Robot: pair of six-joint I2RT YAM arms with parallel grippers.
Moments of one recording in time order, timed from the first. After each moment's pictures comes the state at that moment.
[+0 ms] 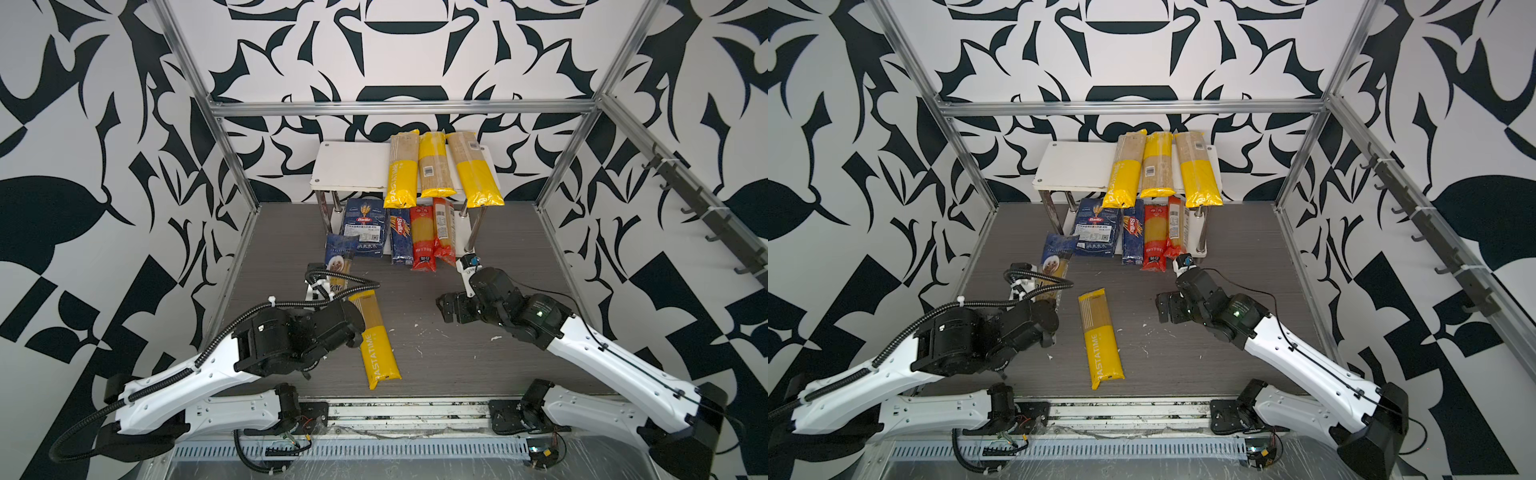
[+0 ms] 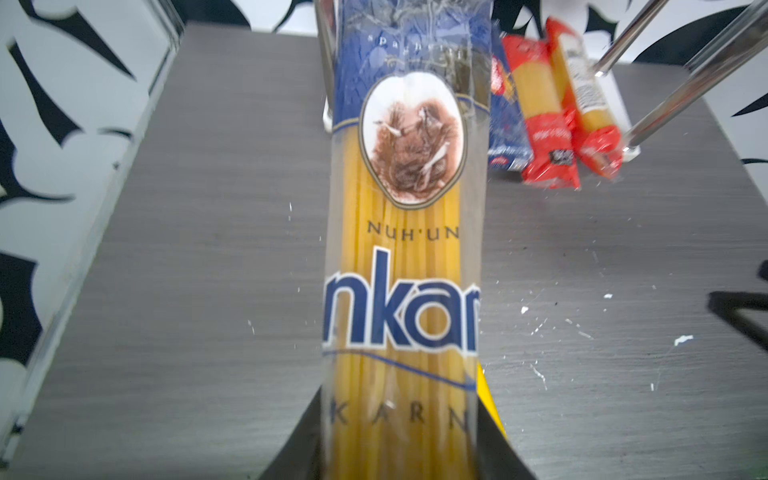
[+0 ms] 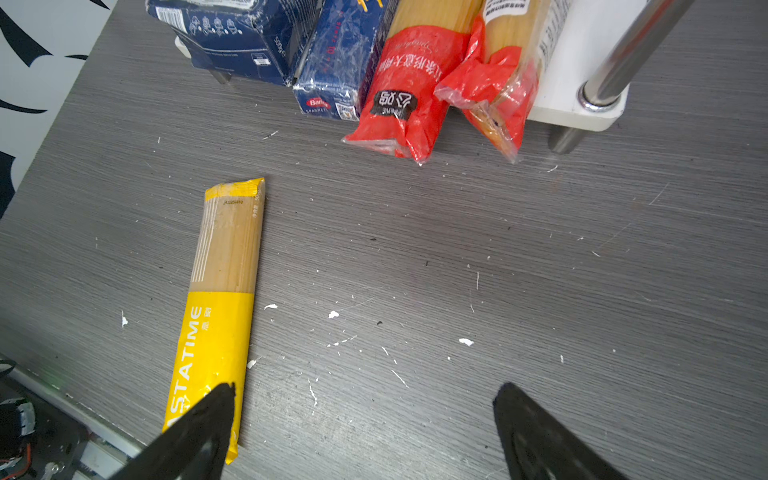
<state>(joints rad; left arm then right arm) -1.25 0.97 1.27 -1.32 -0.78 -0.98 0.77 1.02 0.93 -0.73 0.14 0.49</state>
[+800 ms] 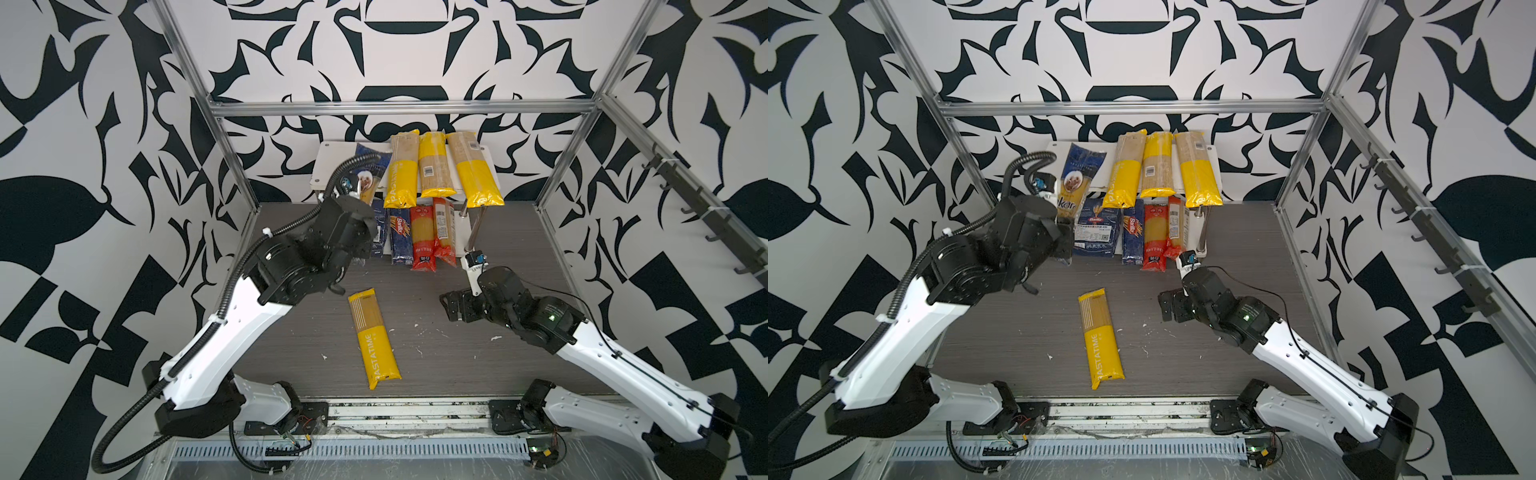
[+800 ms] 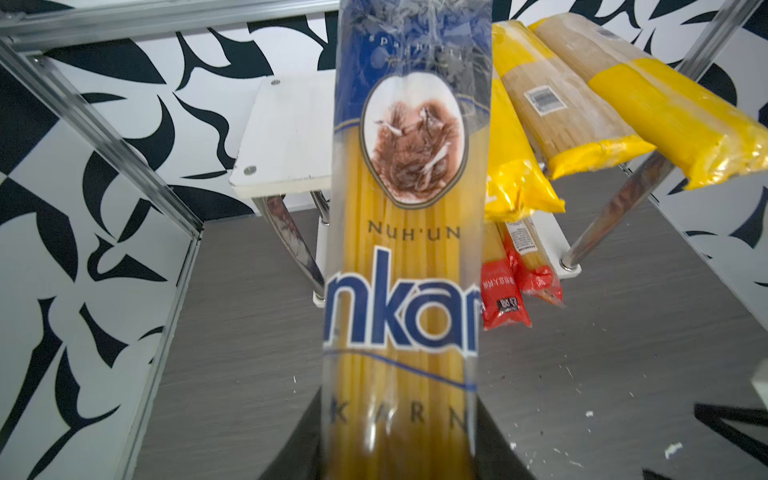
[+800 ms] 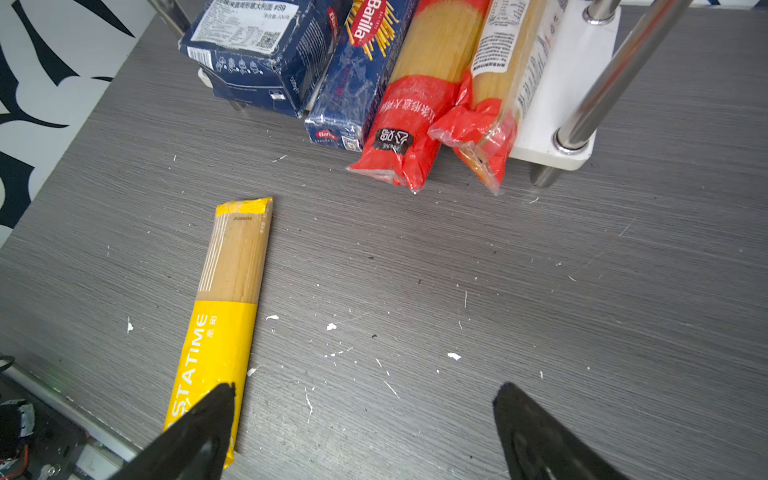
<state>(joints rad) -0.88 1.39 1.93 -1.10 -0.62 -0.32 0.77 0.97 0.96 -0.74 0.16 0.44</state>
